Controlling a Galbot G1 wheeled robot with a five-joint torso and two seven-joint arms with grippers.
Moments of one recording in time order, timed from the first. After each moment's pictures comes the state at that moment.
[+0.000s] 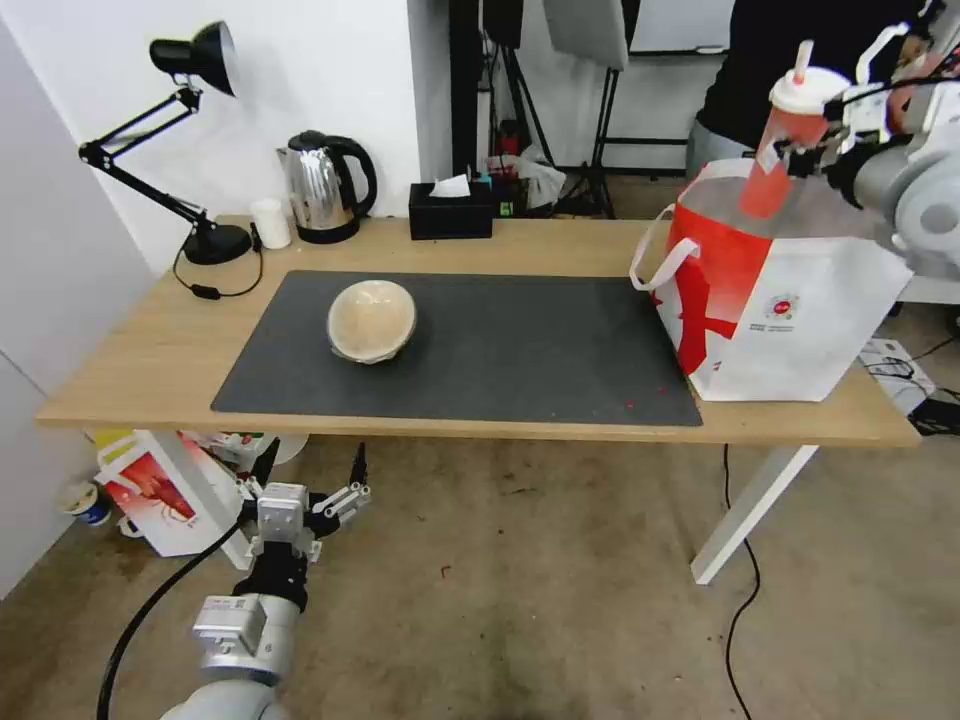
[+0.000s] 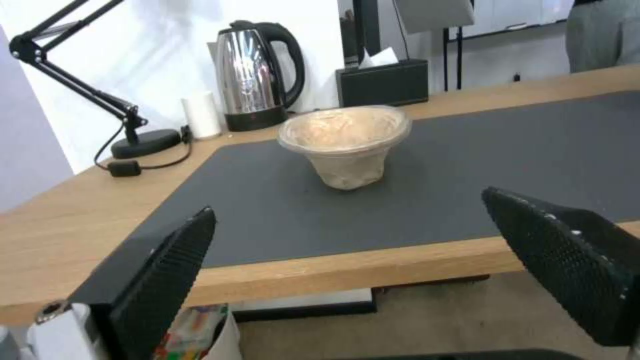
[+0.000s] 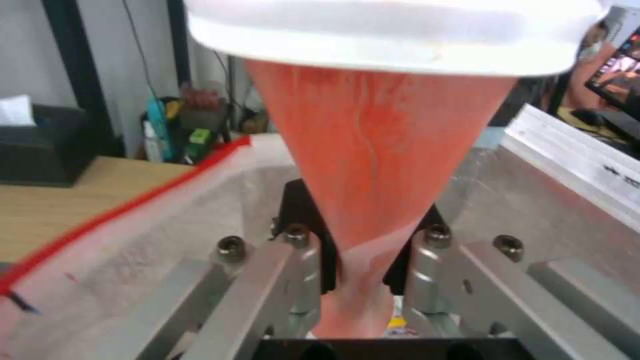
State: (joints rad) left arm 1.80 -1.50 -0.55 -2.30 0.00 0.00 0.00; right arm -0.09 0.44 -0.21 1.64 1.27 -0.53 0.39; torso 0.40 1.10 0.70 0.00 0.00
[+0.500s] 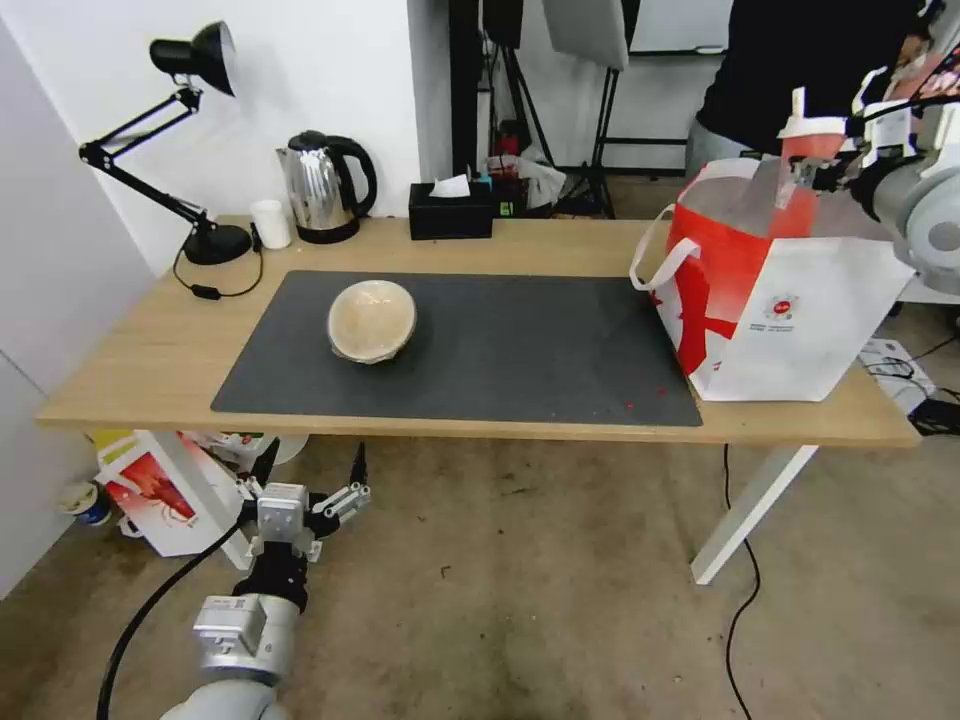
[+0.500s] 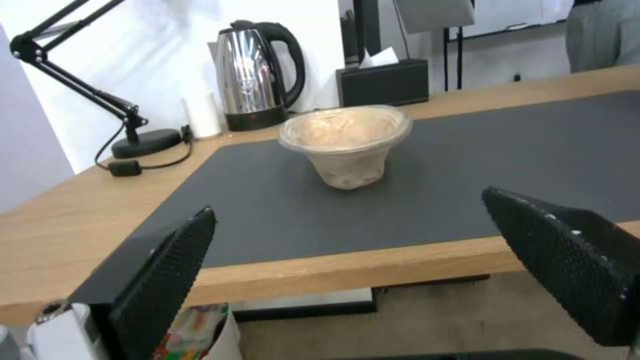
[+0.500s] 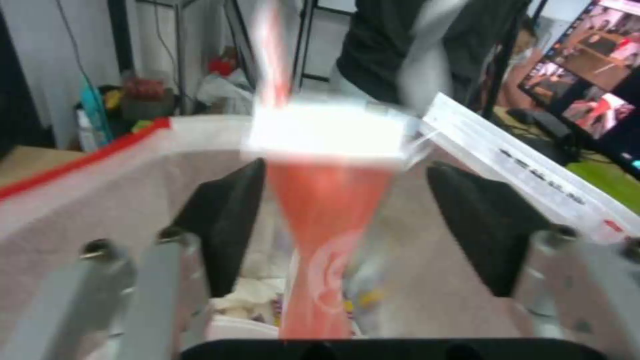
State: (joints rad) left arm 1.80 -1.50 -0.55 -2.30 0.00 0.00 0.00; right arm -0.11 0.39 -0.21 1.66 1.24 -0.54 0.47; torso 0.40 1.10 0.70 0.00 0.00
